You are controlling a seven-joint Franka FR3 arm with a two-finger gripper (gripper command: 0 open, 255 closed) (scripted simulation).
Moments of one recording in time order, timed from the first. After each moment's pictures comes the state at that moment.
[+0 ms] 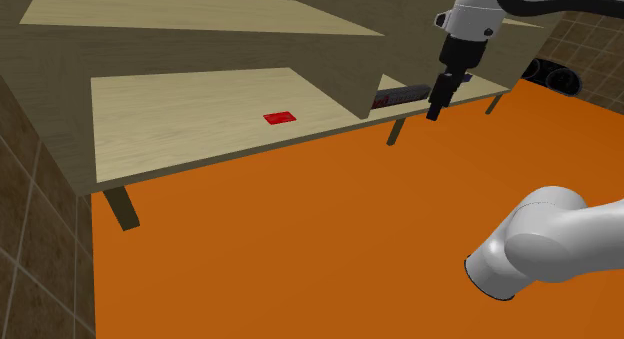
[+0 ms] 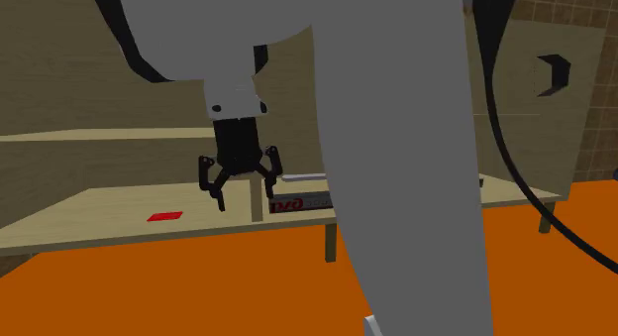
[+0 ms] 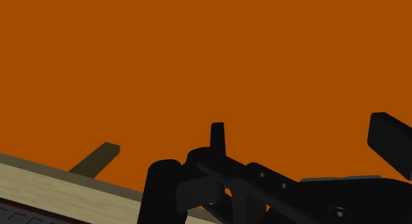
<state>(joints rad) 0.01 -0.74 0.03 -2.30 -0.07 1.48 -0.16</state>
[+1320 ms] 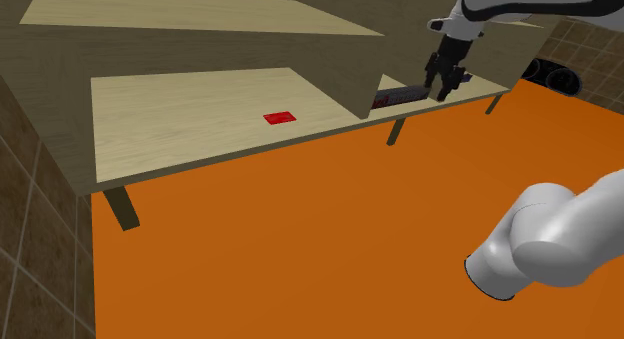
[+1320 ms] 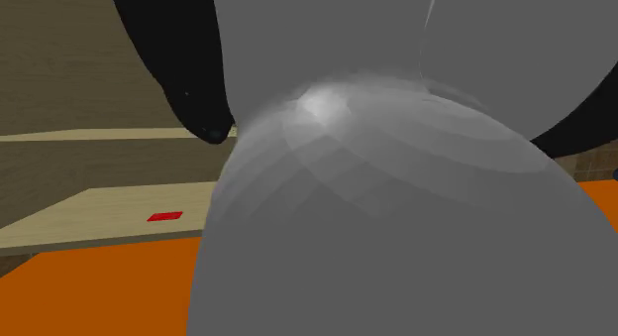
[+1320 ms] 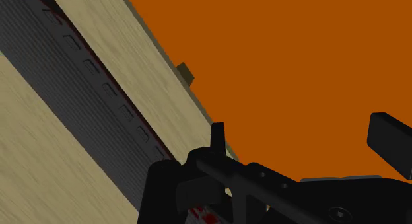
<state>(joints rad) 0.16 -0.41 -0.51 -2.08 -0.24 1.72 -1.23</state>
